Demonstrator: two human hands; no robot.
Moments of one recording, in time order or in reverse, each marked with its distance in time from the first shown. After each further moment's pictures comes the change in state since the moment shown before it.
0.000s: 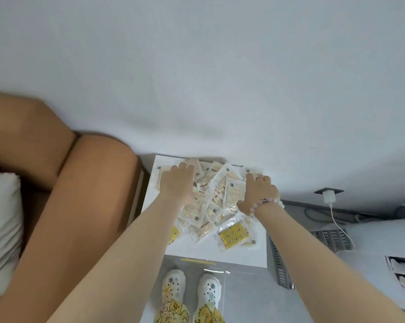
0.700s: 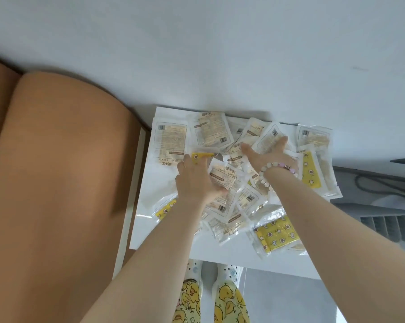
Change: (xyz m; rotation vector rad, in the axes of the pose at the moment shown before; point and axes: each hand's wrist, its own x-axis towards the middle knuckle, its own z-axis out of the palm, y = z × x) left_hand 0.101 -0.015 0.184 -0.377 -0.210 -0.280; right_hand 0.173 -0.063 0.130 0.592 -0.242 0.445
